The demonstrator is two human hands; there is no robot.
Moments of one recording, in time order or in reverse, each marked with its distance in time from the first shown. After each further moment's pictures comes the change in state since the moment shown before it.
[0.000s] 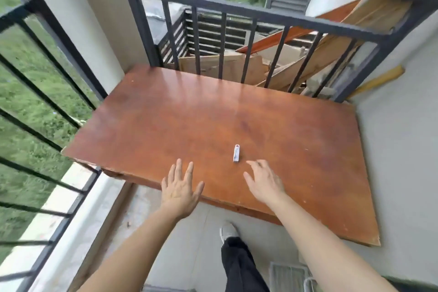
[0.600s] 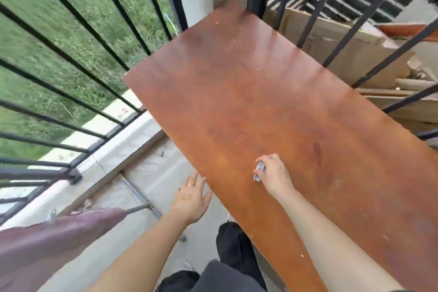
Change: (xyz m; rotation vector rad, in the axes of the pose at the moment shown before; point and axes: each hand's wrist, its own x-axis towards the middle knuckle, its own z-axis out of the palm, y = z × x) left_hand 0.052 -0.017 0.065 -0.291 -0.287 -0.550; right_hand 0.203 -0.055 0.049 -0.006 -0.397 -0.337
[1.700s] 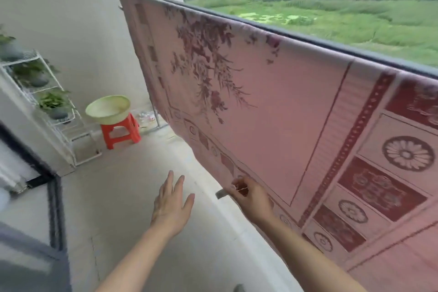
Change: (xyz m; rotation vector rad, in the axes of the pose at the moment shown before) left_hand -0.711 -0.607 0.273 -0.877 1.118 -1.391; right_hand -0.673 -0.534 0.599 -0.191 -0.985 -1.368
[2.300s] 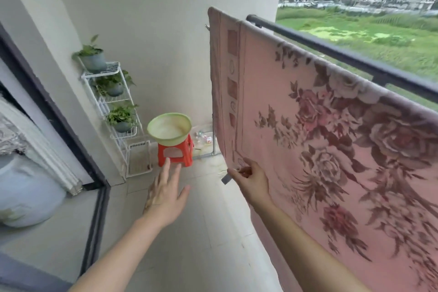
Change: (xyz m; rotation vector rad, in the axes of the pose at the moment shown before) left_hand 0.386 -0.189 -0.179 0.058 0.207 -0.208; right_hand 0.453 -0.205 0.234 0.236 -0.132 -0.029
